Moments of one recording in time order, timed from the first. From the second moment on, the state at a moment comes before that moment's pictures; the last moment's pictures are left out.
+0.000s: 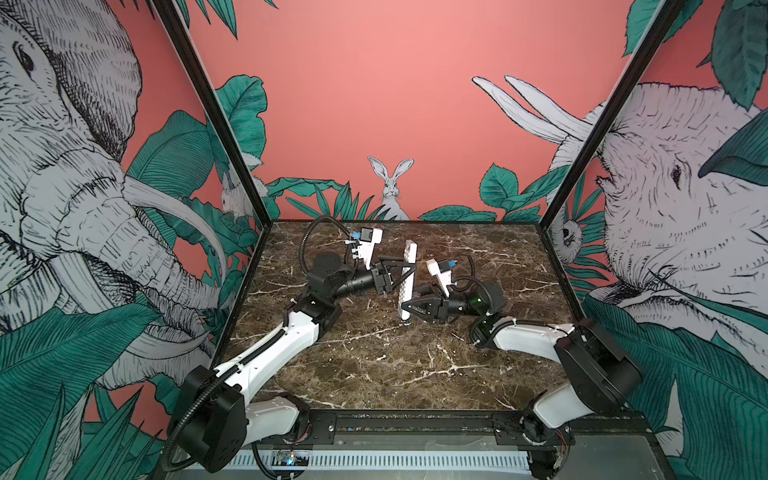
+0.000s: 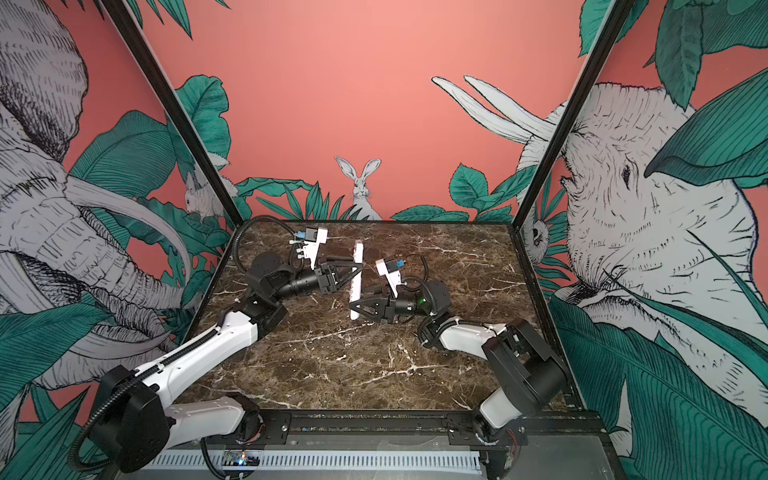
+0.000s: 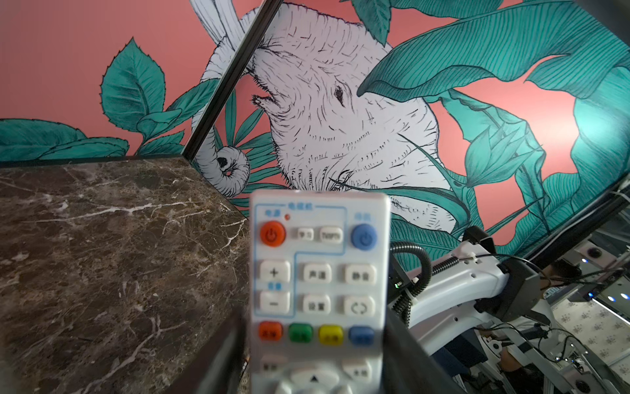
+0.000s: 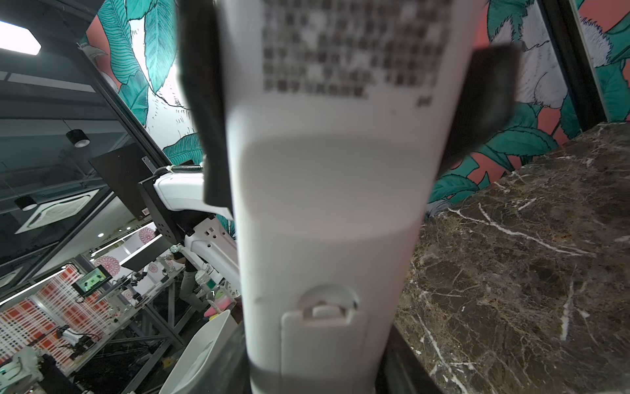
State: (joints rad) left arm -0.55 1.22 0.83 0.48 0.72 -0.72; right arm 0.65 1.52 0.65 1.18 -0.98 0.81
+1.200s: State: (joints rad) left arm -0.68 1.26 0.91 0.09 0.19 -0.50; right arm 0.76 1.27 0.75 0.04 -0.21 0.14
